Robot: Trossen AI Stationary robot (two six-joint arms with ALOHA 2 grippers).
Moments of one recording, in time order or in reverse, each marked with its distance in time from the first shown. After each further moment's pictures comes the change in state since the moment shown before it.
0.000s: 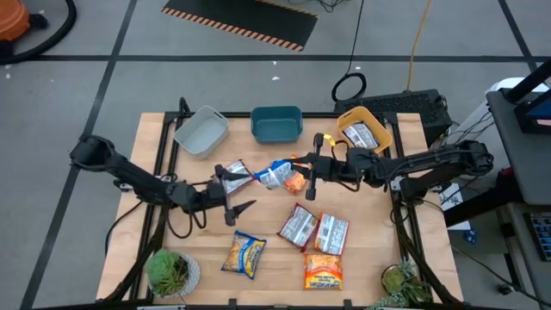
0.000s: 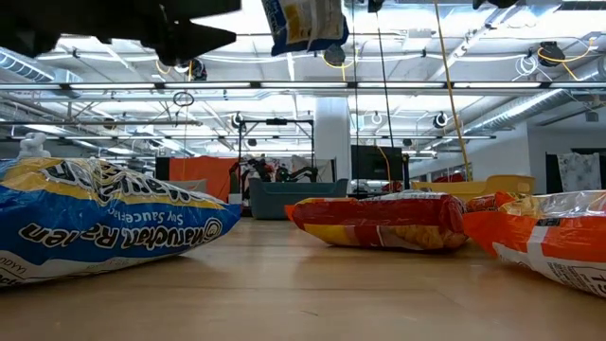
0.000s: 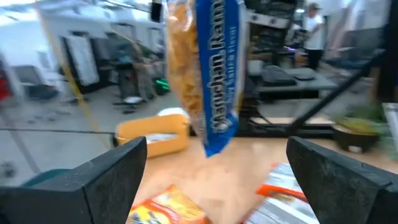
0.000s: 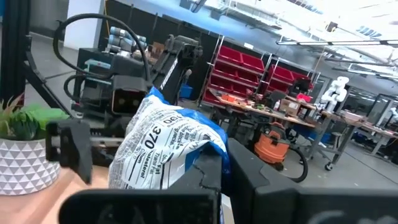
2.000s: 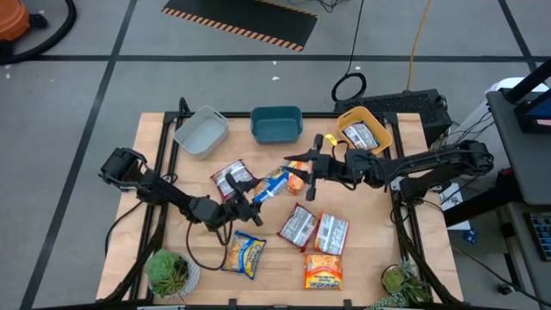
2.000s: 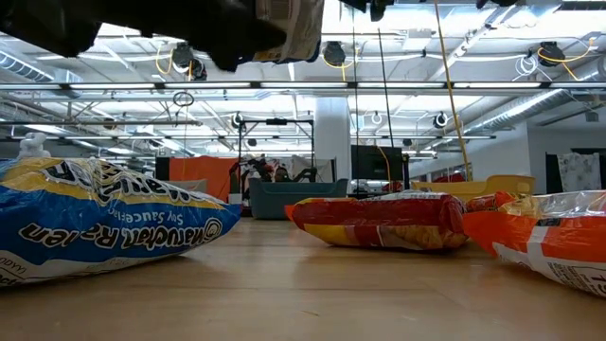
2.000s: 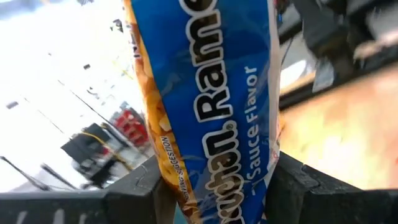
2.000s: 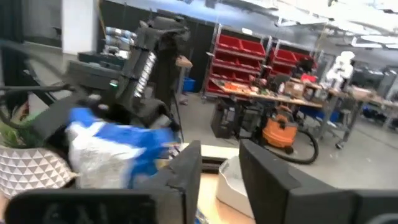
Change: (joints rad) left arm -0.043 0.386 0.261 0.221 -0.366 0.731; right arm 0.008 -0.011 0.001 -0.065 0.034 0.119
